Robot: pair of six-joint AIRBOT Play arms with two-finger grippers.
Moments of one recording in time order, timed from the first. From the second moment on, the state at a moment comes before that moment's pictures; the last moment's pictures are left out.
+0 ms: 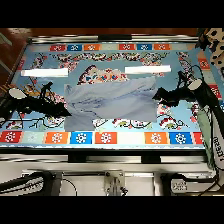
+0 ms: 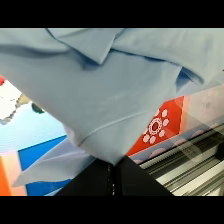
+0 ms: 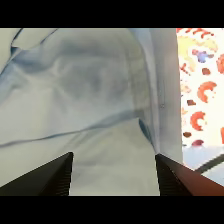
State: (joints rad) left arm 0.09 -1.33 0.99 0.85 -1.24 -1.22; right arm -0.13 -1.53 1.20 -1.02 1.01 1.49
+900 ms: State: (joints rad) left arm 0.09 -1.33 0.99 0.85 -1.24 -1.22; right arm -0.27 -1.54 0.89 -0.80 1.10 1.45
